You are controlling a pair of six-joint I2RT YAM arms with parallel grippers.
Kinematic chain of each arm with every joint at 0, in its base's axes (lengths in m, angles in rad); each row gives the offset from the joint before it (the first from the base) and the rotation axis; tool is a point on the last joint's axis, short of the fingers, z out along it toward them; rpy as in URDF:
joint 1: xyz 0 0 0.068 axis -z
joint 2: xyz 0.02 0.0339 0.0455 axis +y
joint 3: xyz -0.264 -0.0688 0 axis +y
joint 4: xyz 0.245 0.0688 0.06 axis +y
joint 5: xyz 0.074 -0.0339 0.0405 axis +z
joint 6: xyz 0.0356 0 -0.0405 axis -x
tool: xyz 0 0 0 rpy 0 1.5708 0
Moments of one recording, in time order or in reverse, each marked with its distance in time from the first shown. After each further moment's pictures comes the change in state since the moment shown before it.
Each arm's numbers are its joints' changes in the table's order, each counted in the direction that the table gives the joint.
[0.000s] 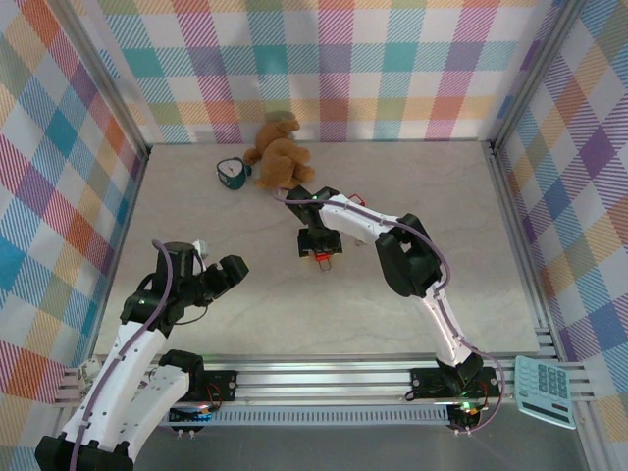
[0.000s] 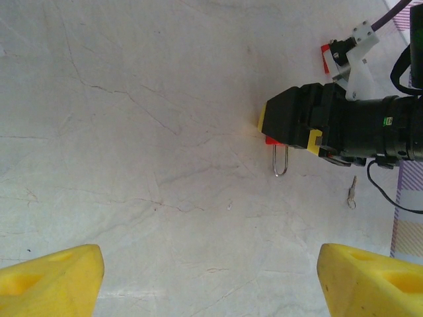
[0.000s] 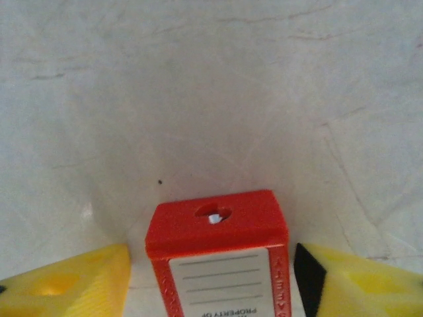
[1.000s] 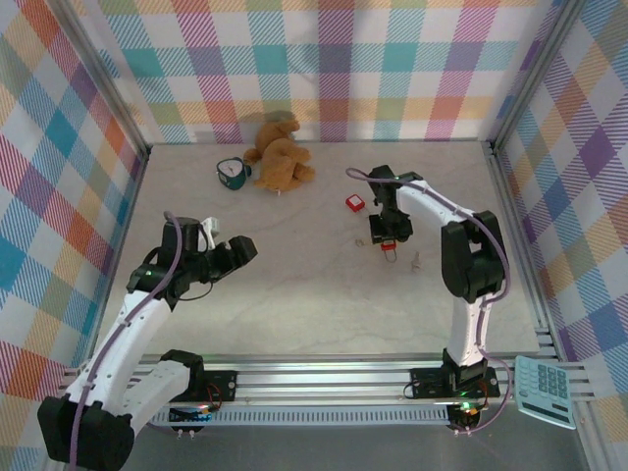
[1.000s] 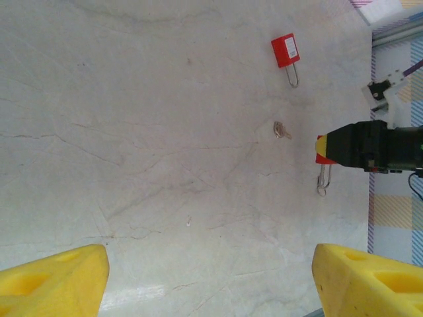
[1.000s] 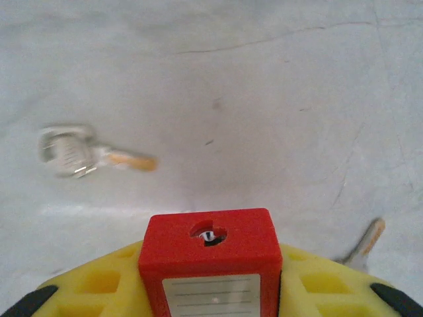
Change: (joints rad) left arm 0.000 0.190 -0.135 -0.080 -0.098 -0.093; right arm 0.341 -0.368 0.389 -0.029 -0.036 0.332
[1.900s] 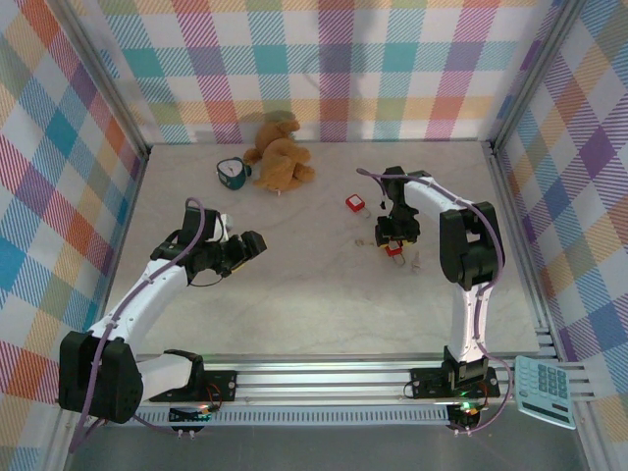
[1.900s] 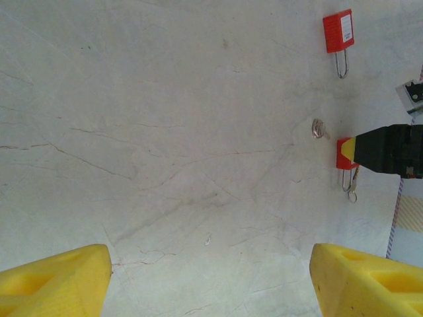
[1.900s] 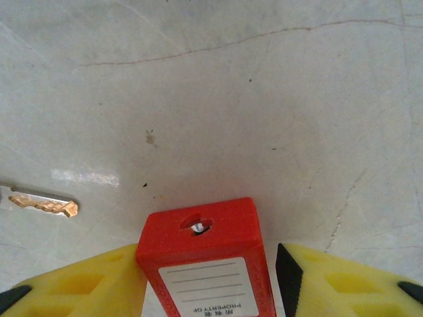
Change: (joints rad) left arm 0.000 0.293 -0.026 -0.116 -0.033 0.000; right arm 0.140 0.133 -0.030 0.007 0.105 0.131
